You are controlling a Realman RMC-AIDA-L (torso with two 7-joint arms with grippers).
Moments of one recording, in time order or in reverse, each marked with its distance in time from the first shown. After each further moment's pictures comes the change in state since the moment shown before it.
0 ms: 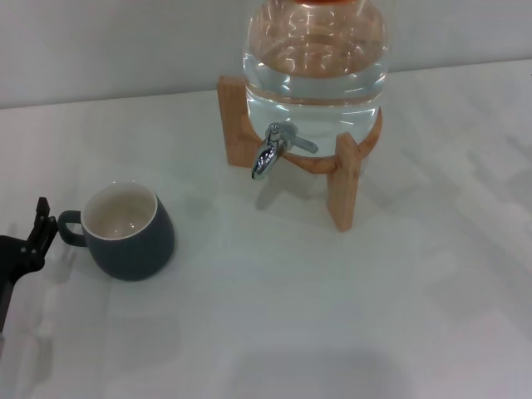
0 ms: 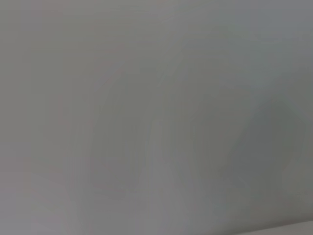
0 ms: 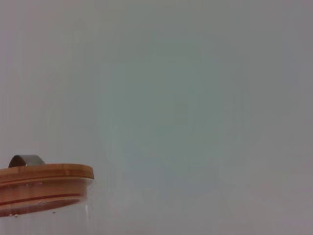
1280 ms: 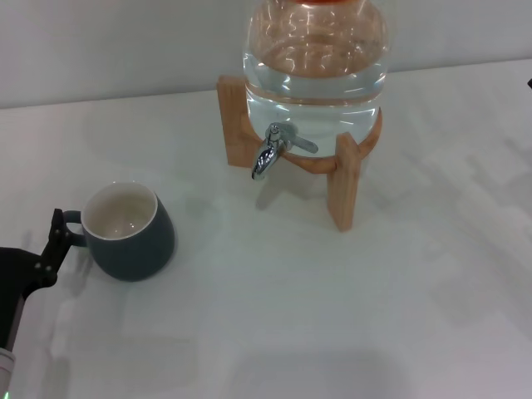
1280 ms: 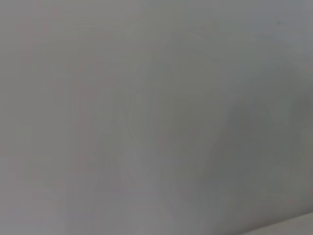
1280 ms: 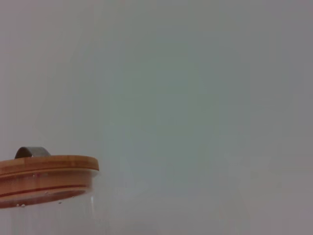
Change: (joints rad) left arm 0.049 0.001 0.072 0.039 0.002 0.069 0.116; right arm -0.006 -0.002 0.000 0.000 -0.022 0.000 0.000
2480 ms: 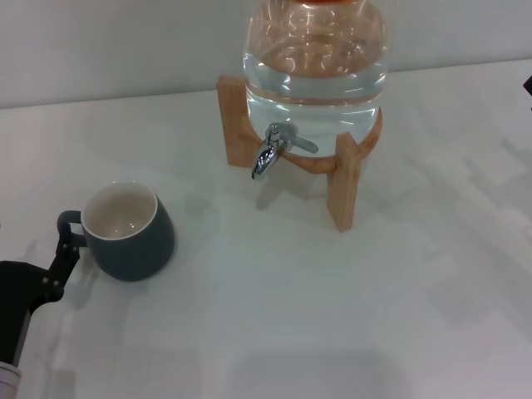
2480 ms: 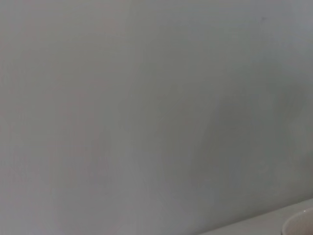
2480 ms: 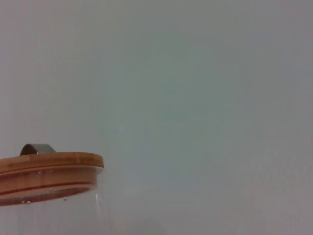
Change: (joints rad) left arm 0.029 -0.003 0.036 0.010 -0.004 0.011 0.028; right arm 0.002 0.001 0.000 -0.001 -0.013 0.000 0.003
